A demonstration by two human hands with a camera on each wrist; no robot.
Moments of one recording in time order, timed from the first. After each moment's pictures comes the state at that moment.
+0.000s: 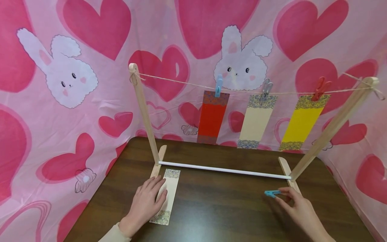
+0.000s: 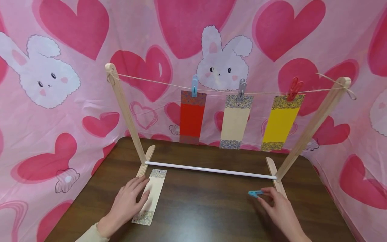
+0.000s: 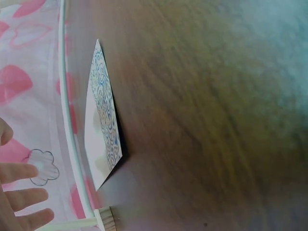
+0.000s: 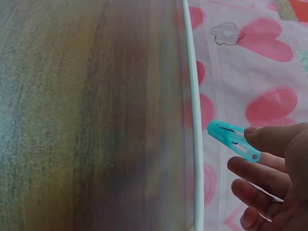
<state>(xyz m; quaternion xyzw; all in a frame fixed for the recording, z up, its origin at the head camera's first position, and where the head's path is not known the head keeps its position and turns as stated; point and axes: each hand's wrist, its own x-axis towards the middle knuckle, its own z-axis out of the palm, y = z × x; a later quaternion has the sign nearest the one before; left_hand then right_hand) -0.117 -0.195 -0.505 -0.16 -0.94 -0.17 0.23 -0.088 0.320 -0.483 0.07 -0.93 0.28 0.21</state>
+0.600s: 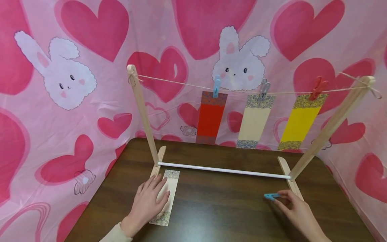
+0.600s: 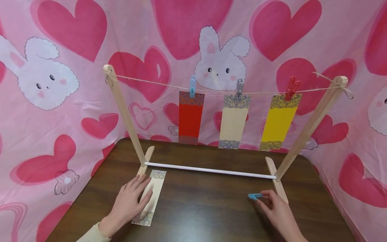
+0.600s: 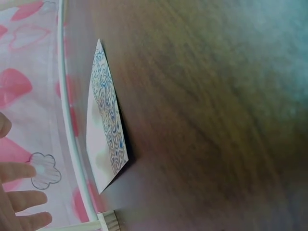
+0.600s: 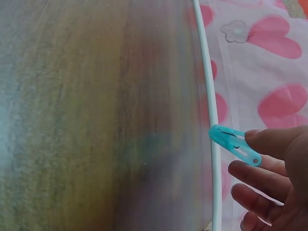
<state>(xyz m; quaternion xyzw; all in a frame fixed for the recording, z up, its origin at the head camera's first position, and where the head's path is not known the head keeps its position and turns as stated) -0.120 -0.189 -0.502 -0.17 -0.95 -0.14 0.24 -0.086 0.323 -0.495 0.03 -0.95 0.28 0.16</state>
